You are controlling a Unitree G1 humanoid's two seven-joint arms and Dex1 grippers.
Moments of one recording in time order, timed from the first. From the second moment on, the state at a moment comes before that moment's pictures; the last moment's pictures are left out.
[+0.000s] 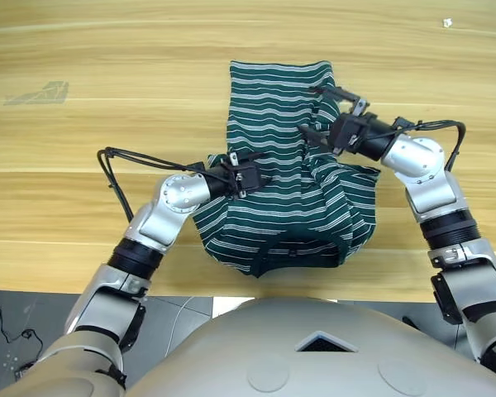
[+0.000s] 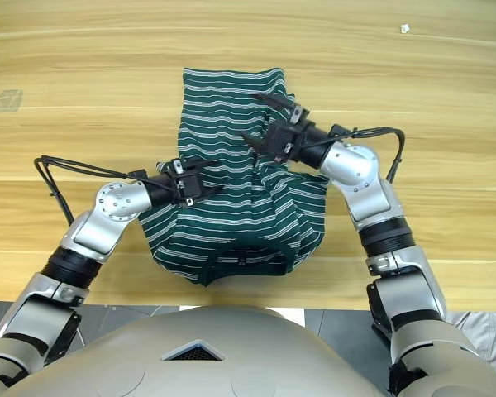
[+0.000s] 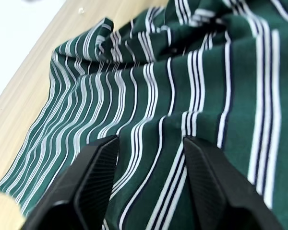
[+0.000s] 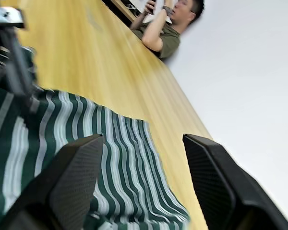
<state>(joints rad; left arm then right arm) -0.10 0.55 -0.43 0.06 0.22 -0.16 -0.67 -0.36 -0.46 0.30 0.31 -0.16 -0.47 0.58</state>
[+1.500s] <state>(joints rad) 0.06 0.73 -0.34 -0.17 0.36 -0.16 -0.68 -1.04 -0.35 0.57 1.36 -0.71 -0.33 0.20</state>
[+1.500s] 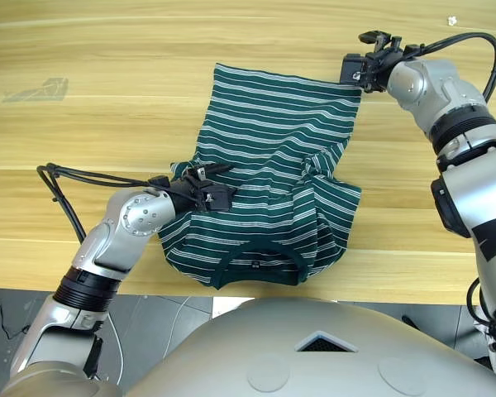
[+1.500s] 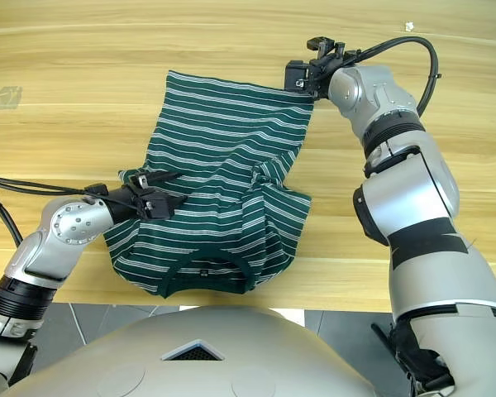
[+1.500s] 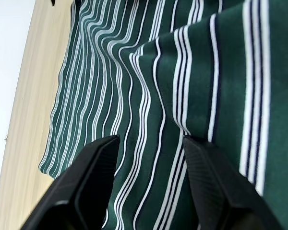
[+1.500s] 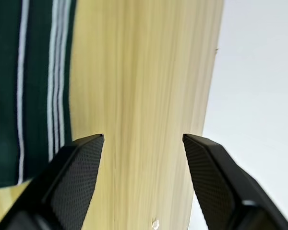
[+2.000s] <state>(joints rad) 0.05 0.70 -0.28 -0.23 0.31 -0.10 -0.66 -0.64 -0.50 0.18 0.87 -0.04 -0.57 0.84</state>
